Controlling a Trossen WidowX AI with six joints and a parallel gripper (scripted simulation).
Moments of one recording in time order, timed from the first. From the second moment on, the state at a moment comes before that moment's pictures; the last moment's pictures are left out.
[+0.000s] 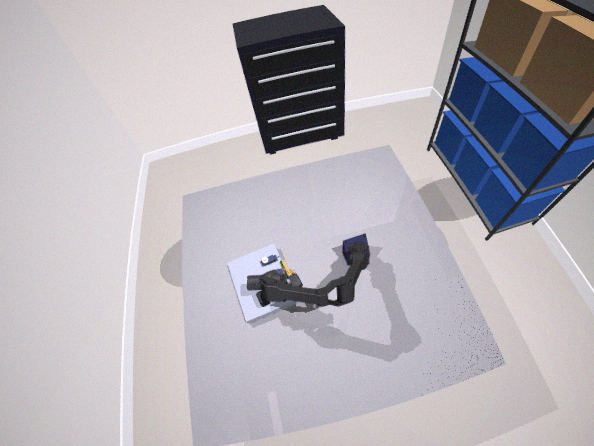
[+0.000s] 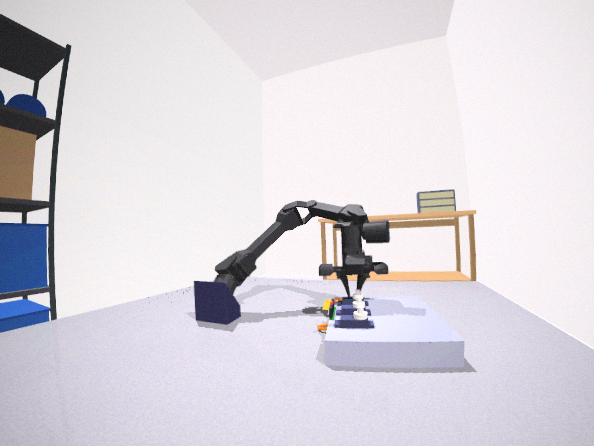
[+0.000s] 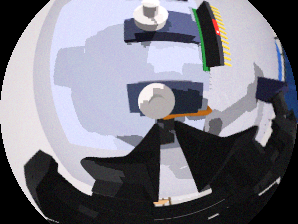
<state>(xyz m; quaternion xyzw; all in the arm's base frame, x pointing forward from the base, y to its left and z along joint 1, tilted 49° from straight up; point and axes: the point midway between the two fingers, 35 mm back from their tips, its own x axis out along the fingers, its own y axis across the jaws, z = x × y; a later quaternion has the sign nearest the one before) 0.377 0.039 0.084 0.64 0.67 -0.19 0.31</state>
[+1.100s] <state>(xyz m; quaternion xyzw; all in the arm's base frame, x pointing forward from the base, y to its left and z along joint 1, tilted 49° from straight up) 0.352 -0.032 0.095 0.70 0.61 -0.32 0.18</state>
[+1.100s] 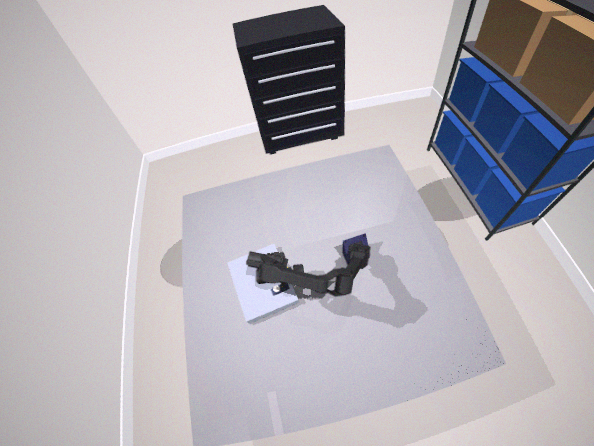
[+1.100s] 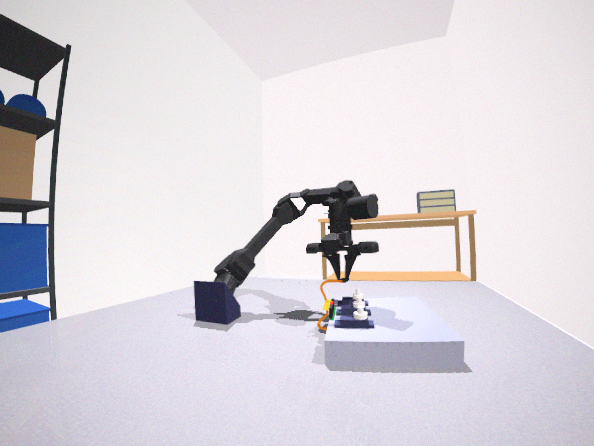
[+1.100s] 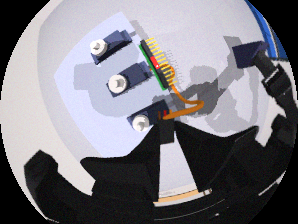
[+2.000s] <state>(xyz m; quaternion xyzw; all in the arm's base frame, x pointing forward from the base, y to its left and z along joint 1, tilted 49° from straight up) 0.280 -0.076 0.042 0.70 0.40 -0.57 -0.15</state>
